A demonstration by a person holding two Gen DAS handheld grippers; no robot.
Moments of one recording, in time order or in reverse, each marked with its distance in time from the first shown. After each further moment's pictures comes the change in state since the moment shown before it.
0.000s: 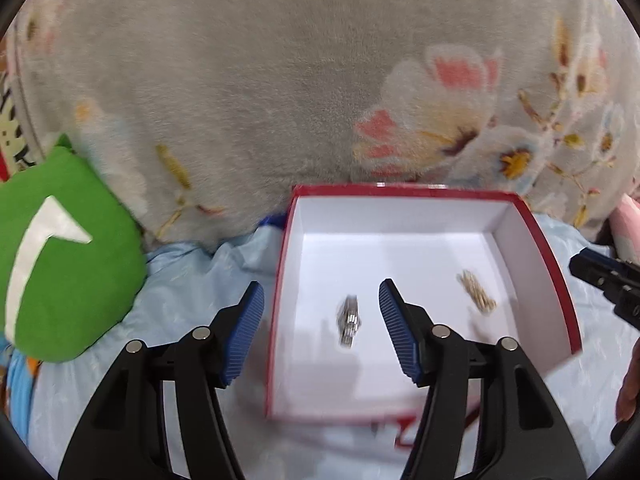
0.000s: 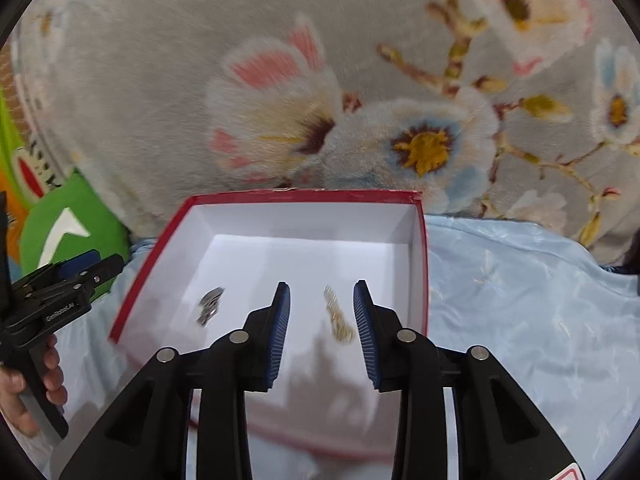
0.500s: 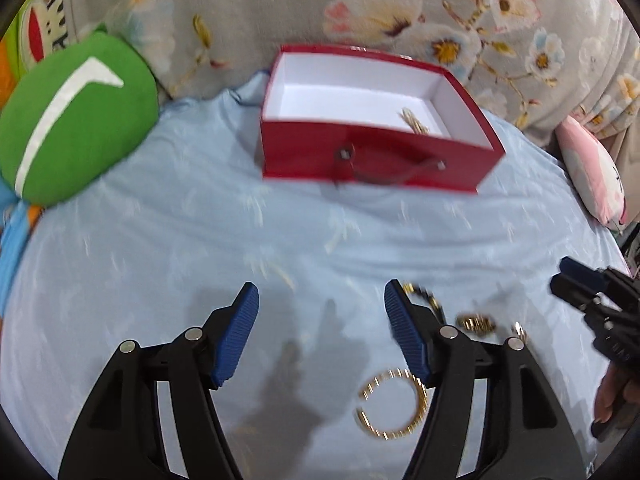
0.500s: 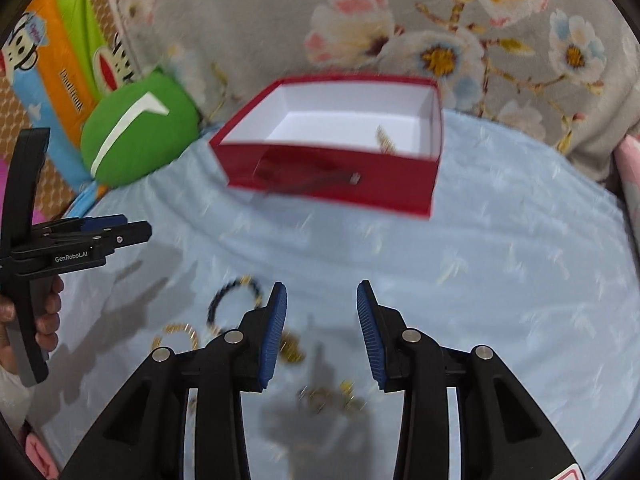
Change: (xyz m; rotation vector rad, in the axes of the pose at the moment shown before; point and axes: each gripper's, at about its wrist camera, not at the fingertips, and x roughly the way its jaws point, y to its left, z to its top) left arm -0.117 -0.006 -0.182 -0.036 0.231 -0.129; right arm -0.112 0.050 -0.203 -0.088 0.166 0.051
